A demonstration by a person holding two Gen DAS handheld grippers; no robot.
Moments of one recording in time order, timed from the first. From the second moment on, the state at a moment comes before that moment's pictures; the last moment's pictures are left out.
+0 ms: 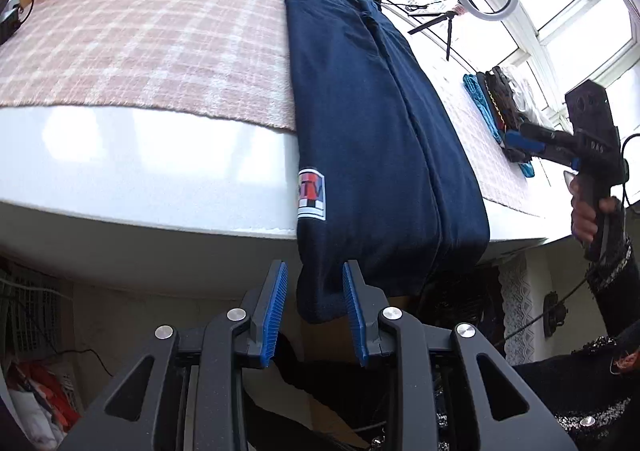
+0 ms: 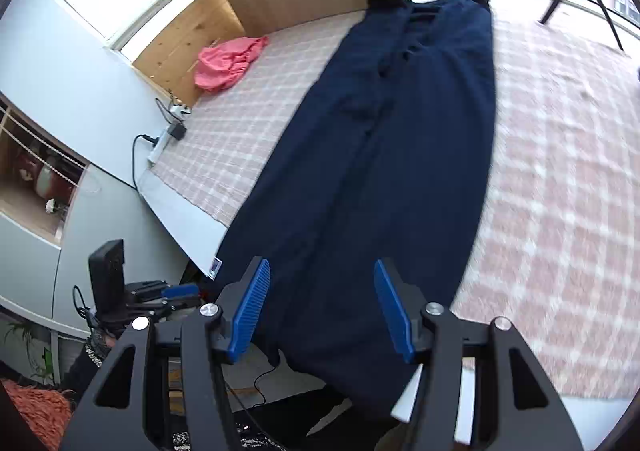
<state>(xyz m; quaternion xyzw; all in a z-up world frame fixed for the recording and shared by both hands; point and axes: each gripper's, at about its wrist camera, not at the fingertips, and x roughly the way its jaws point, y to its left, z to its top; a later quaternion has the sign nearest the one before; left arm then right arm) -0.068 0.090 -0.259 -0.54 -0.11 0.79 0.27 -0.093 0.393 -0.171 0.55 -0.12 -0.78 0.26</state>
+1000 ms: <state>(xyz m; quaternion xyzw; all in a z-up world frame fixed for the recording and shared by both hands) -0.051 0.110 -0.263 -0.60 -0.03 0.76 0.26 -0.019 0.398 -0.286 0.61 -0.16 -0.73 0.27</state>
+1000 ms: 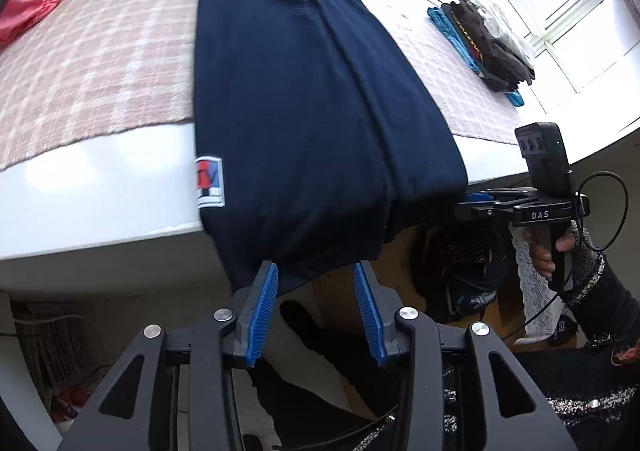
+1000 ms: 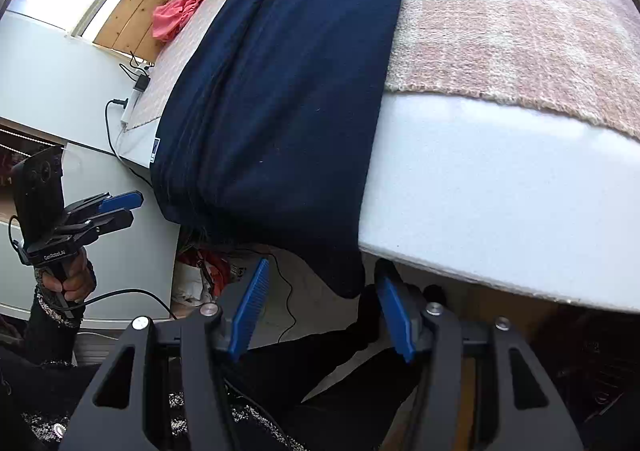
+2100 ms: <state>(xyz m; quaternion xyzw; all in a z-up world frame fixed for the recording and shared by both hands) -0.112 0.106 -0.219 -0.55 -0.11 0.71 0.42 -0.019 0.402 -0.216 0.56 -0.30 -0.72 0.30</state>
